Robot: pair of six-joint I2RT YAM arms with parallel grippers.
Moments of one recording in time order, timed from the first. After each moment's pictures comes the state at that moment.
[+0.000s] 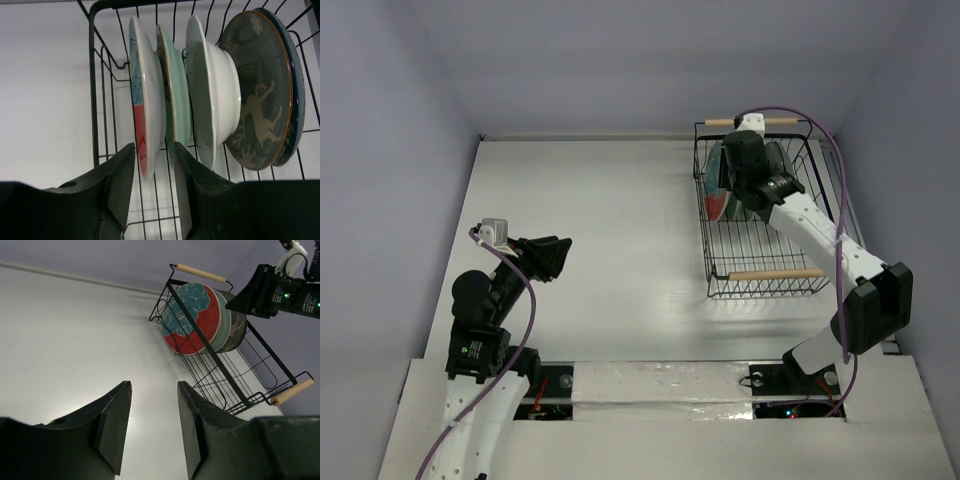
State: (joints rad) left arm -0.14 0.33 0.56 -0.21 0.33 -0.52; right arm 0.48 1.51 1.41 -0.46 0.52 0.26
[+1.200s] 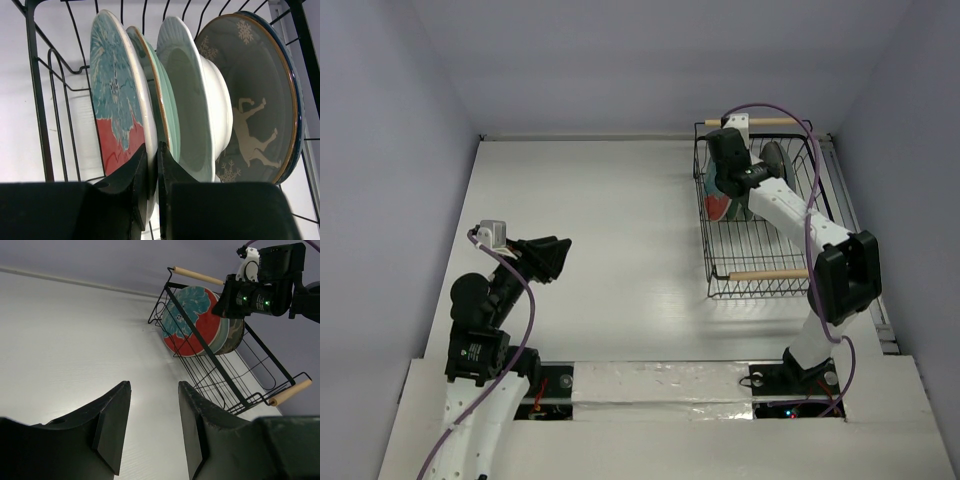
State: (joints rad) left arm -0.14 0.31 0.56 -0.21 0.33 -0.52; right arm 0.45 1.74 1.51 -0.44 0.67 0.18
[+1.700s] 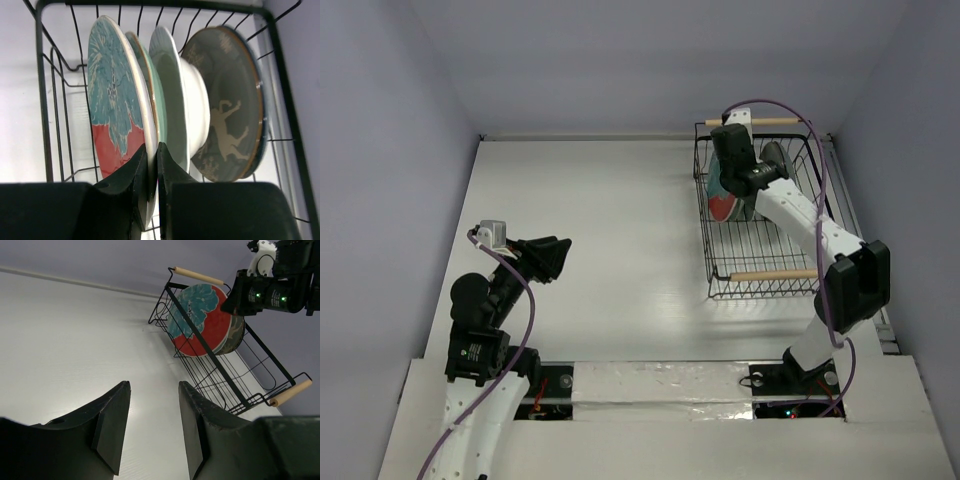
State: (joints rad) left arm -0.14 0.31 0.56 -0.21 0.33 -0.52; right arm 0.45 1.68 1.53 -0.49 0.67 0.11
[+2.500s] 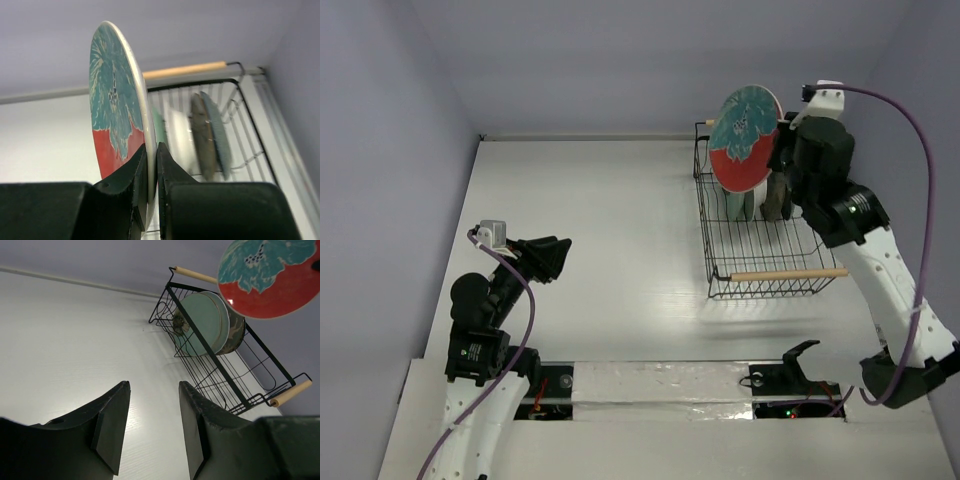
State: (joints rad) left arm -0.14 0.31 0.56 -0.21 0.33 -0.52; right arm 0.47 1.24 1.59 -0.55 0.59 0.16
